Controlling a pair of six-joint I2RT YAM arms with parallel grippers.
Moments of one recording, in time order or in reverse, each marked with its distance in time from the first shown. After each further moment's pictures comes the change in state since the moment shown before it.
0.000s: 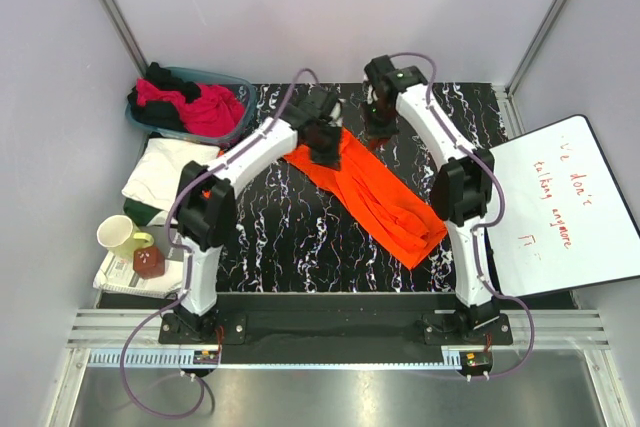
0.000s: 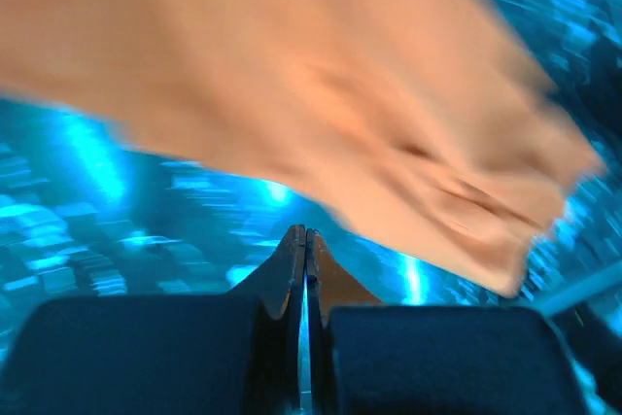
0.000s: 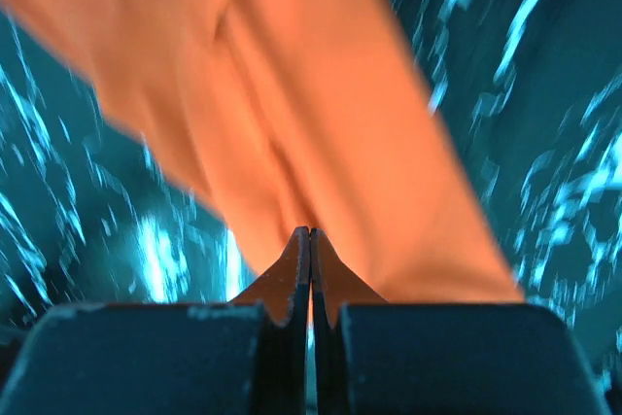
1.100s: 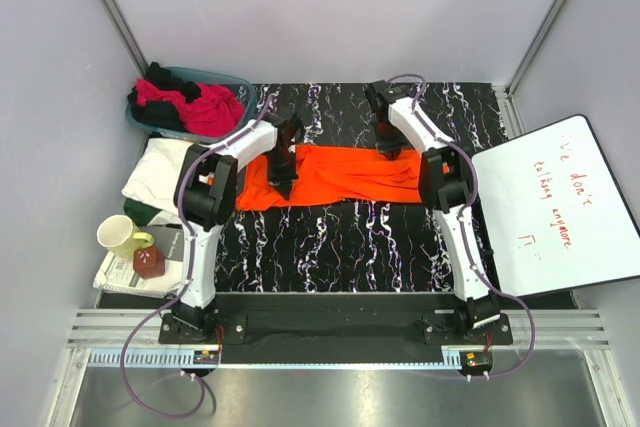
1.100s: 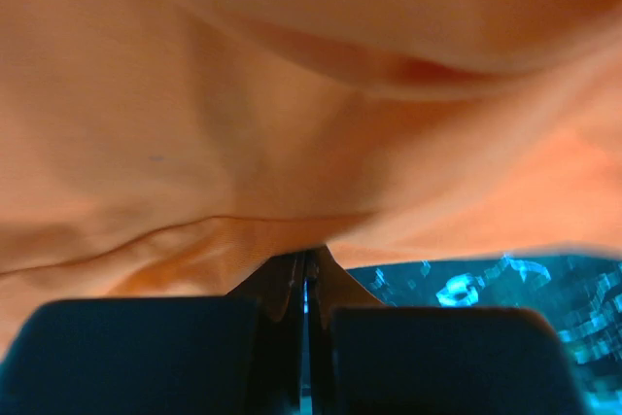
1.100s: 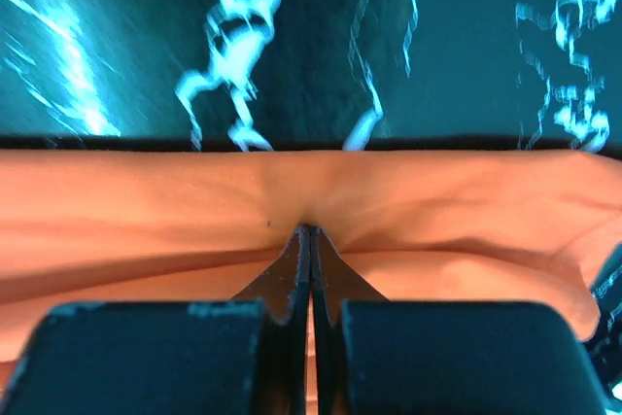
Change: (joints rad) left arm 0.178 0.117 -0.172 -0.163 -0.076 0.002; right arm -0.077 0.336 0.151 0.067 0.286 -0.069
